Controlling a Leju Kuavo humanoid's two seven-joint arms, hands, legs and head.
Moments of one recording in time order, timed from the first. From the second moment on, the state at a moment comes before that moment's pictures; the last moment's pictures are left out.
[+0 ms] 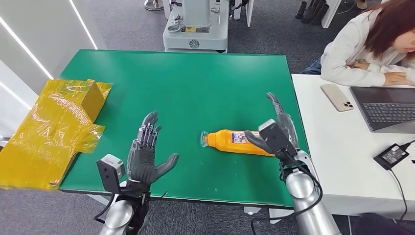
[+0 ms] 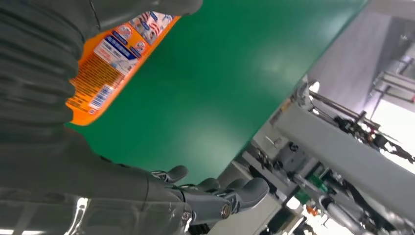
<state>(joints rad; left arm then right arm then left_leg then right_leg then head) -0.06 -0.16 -0.35 -1.42 0.06 0.01 -0.45 -0.36 -0.03 0.22 -1.23 0.47 0.02 -0.20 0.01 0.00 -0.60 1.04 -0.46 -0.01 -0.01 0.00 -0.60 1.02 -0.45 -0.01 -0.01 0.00</state>
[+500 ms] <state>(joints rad) -0.13 -0.13 -0.38 -1.33 0.10 0.00 -0.45 -0.73 -0.14 0.46 -0.73 0.48 0.28 -0.05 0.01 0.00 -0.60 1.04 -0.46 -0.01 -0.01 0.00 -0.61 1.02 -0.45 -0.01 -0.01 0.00</state>
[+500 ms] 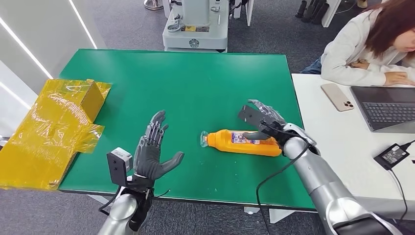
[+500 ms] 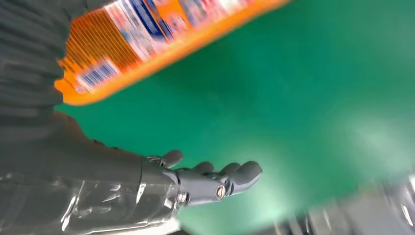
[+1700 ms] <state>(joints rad) -0.16 -0.12 -0.41 -1.26 0.20 -0.03 -0.40 -0.79 -0.24 0.86 -0.60 0.37 0.41 -0.02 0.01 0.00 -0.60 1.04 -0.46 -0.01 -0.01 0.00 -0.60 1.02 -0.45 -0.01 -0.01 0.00</state>
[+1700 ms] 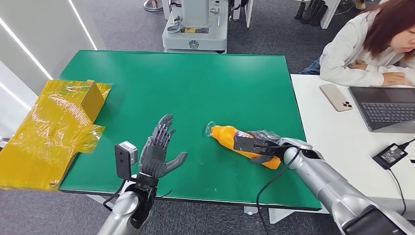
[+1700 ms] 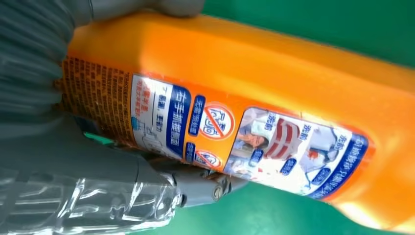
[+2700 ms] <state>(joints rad) -0.16 -0.08 -0.41 -1.25 0.16 0.03 -0.46 -0.34 -0.27 0.70 -1.00 -0.27 0.34 -0.32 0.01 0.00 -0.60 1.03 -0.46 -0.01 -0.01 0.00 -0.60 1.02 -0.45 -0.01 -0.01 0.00</state>
